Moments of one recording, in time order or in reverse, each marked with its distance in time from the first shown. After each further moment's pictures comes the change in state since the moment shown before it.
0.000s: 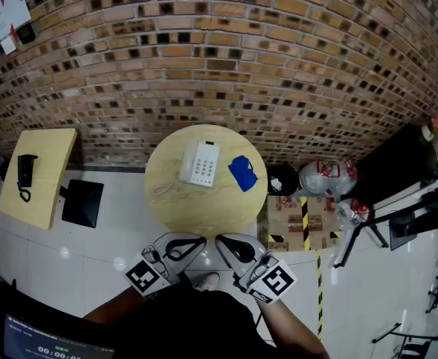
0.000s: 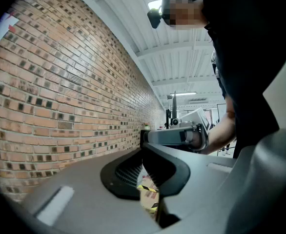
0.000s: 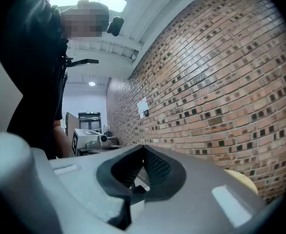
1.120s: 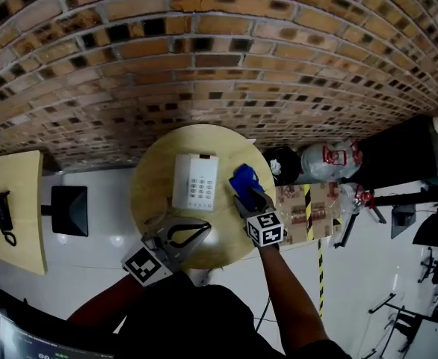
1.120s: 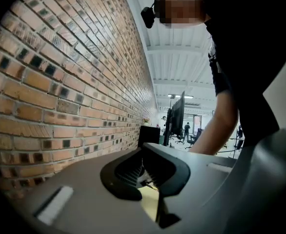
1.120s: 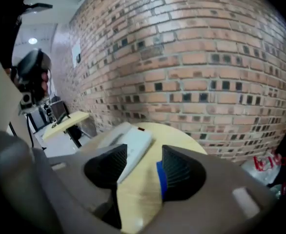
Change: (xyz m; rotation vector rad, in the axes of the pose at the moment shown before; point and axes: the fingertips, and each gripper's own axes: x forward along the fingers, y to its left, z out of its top) left arm 0.106 0.231 -0.052 -0.110 0.023 -0.141; right arm 0.096 -0.362 -0.240 0.132 0.549 -0.518
